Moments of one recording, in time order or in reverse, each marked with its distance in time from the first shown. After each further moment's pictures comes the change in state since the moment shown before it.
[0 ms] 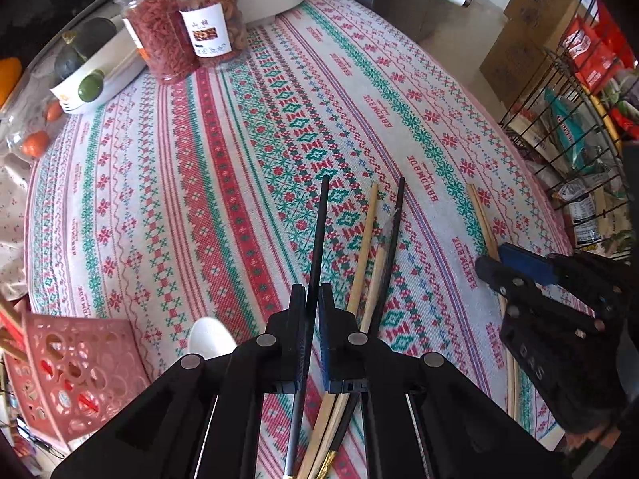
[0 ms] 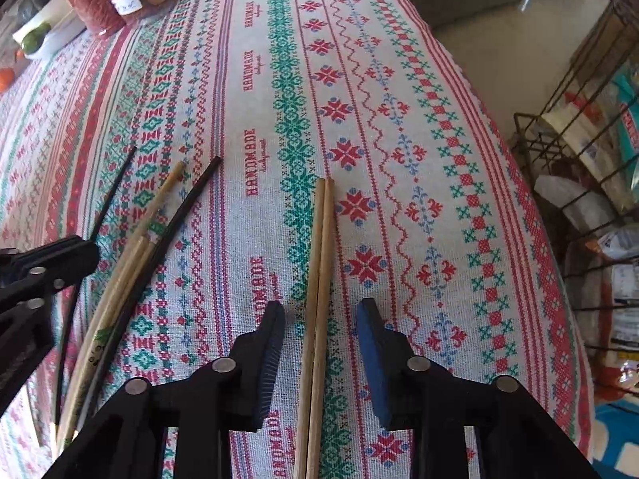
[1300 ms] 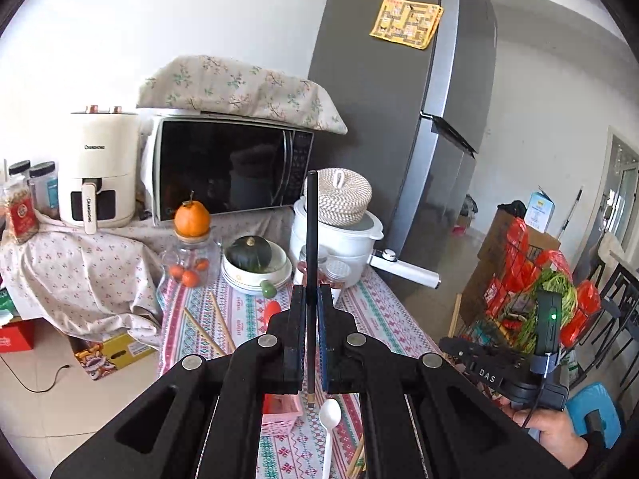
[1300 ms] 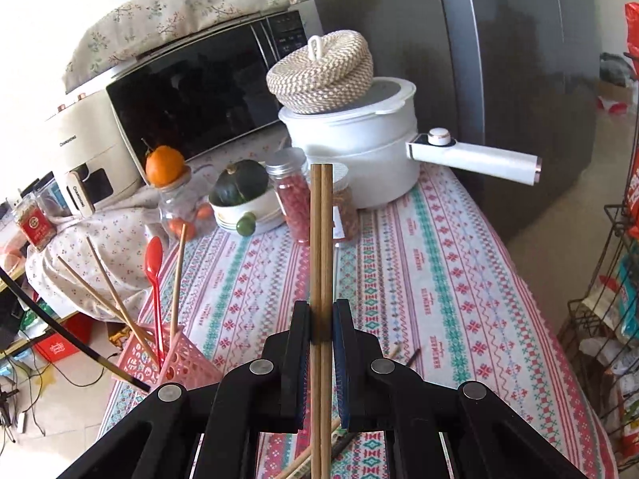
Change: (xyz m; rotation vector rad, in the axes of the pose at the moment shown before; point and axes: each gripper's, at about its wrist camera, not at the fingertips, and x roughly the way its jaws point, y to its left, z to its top) left arm -0.288 0.138 -0.141 -0.261 -0.874 -0.041; right arm -0.176 0.064 -0.029 -0.035 -0.617 0.307
